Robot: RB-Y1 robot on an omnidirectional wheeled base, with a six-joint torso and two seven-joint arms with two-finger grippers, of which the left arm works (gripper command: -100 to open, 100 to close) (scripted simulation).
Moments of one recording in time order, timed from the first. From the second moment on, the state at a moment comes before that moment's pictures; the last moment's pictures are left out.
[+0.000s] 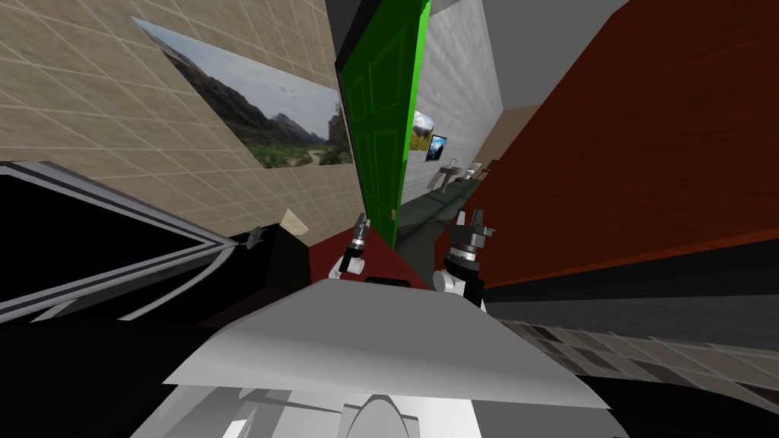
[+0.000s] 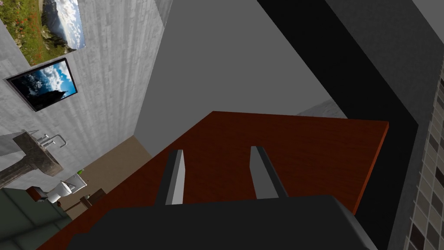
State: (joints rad) arm 0.22 0.09 -0.21 -1.70 0.08 -0.58 -0.01
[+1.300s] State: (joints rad) arm 0.10 0.10 -0.33 -1.38 0.12 -0.64 -0.01
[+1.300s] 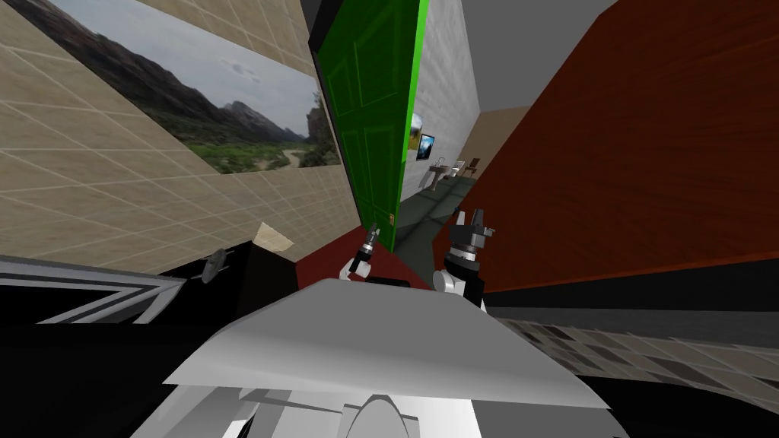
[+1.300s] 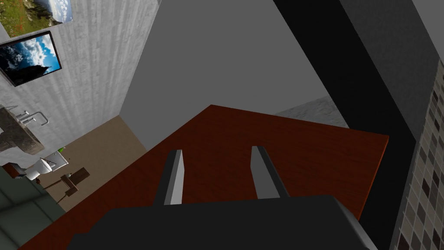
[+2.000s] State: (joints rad) arm 0.05 0.10 -0.39 -1.22 0.14 -0.67 0.00
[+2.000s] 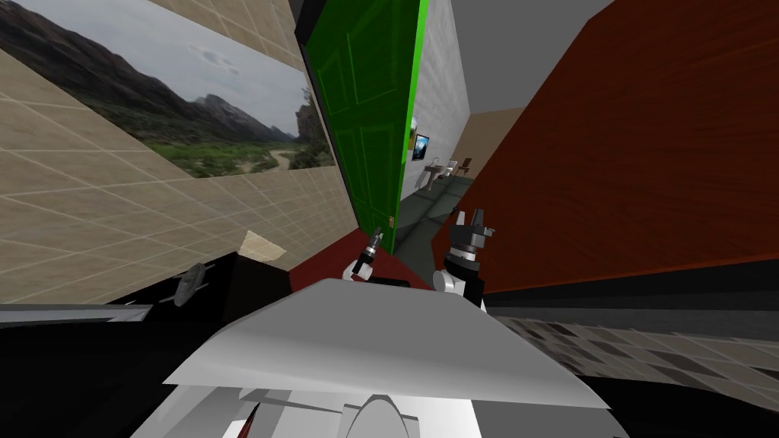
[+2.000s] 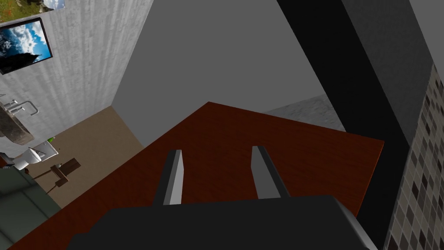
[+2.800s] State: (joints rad) arm -0.02 0.10 -0.46 -1.03 0.16 -0.71 0.00
